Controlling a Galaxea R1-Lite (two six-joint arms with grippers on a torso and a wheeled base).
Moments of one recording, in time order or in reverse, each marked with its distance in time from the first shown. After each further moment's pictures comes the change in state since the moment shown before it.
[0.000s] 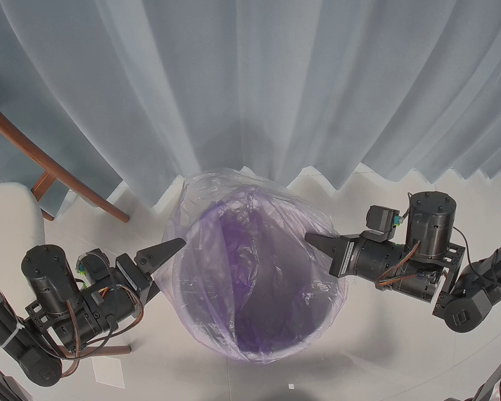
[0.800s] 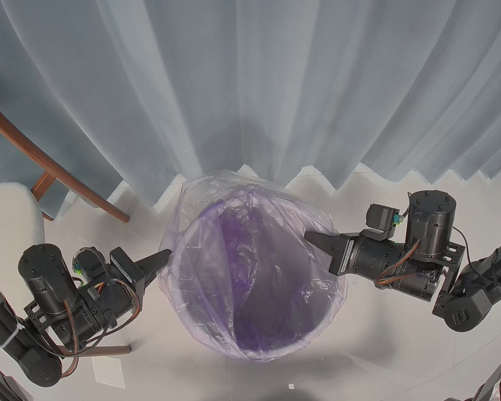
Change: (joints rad) left arm 0.002 0.001 0.003 -0.041 0.041 -0.080; right arm 0.000 0.001 -0.006 -0.001 -0.003 0.007
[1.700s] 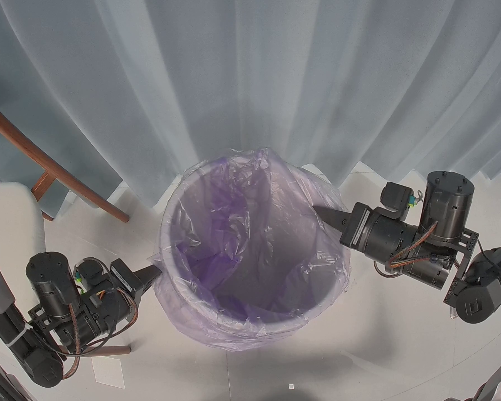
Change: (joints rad) left arm 0.050 0.064 0.050 -0.023 0.004 0.041; right arm -0.008 -0.064 -0.040 0.011 0.003 0.216
